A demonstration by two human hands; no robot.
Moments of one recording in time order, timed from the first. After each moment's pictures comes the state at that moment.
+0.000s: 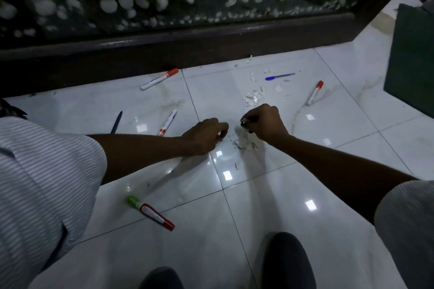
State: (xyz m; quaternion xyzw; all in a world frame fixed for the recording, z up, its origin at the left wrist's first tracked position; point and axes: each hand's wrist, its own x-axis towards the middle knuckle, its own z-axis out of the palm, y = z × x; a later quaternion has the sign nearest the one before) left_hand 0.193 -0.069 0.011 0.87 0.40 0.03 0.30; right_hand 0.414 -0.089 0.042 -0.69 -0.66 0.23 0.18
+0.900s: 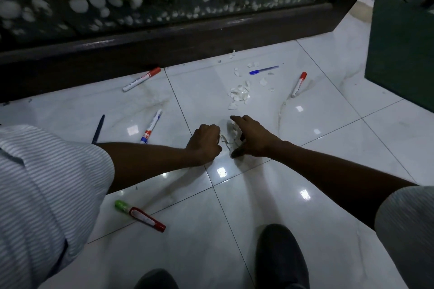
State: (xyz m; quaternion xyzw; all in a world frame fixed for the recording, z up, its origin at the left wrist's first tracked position) left_hand 0.235 -0.100 0.001 0.78 0.52 0.06 0.33; right_hand 0.425 -0.124 0.027 -0.66 -0.69 0.30 0.00
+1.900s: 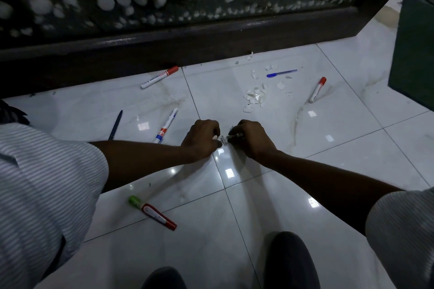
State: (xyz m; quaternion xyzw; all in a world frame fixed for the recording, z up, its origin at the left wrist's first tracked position) left_hand 0.192 -0.086 -0.001 0.76 0.53 0.13 0.34; right_hand 0.381 -0.119 0.013 -0.64 -0.72 0.23 0.12
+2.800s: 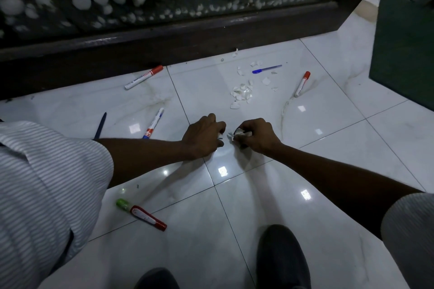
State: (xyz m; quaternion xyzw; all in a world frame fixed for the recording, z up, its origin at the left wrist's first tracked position) left_hand 0.225 -0.087 0.010 0.86 0.45 0.04 0.23; right_hand 0.425 -0.133 0.024 -0.71 -0.58 0.36 0.19
